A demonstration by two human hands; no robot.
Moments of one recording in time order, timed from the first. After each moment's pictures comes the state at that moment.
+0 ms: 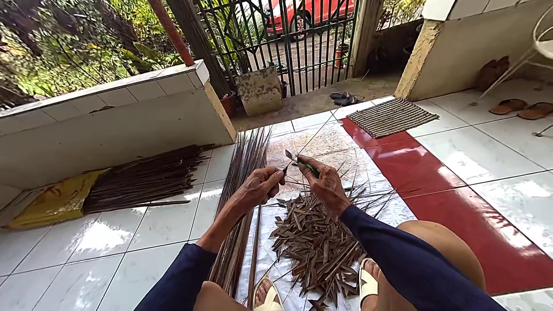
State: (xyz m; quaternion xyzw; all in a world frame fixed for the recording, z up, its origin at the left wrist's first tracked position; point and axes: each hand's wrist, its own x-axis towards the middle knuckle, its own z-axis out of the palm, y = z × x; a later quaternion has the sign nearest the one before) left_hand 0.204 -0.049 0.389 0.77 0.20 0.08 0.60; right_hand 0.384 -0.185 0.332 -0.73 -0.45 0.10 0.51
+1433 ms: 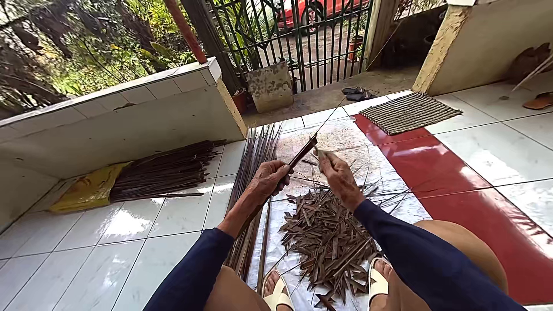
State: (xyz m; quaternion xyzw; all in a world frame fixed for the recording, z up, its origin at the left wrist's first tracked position) left_hand 0.209 -0.045 0.373 0.71 0.27 0.14 0.63; right_hand 0.391 -0.185 0.328 -0.67 -0.42 0.19 0.59
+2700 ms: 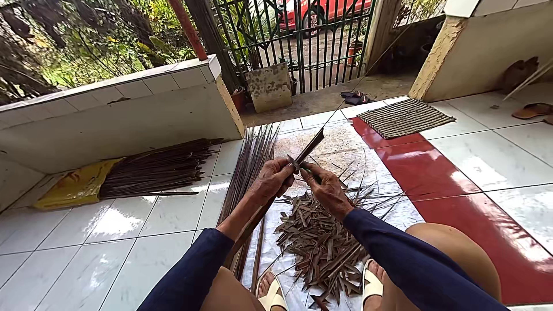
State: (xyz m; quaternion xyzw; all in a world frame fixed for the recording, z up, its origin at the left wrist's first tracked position) left_hand 0.216 -0.057 0.380 0.71 0.22 0.15 0.65; right_hand 0.363 -0.184 0.318 -0.67 -0.48 0.18 0.54
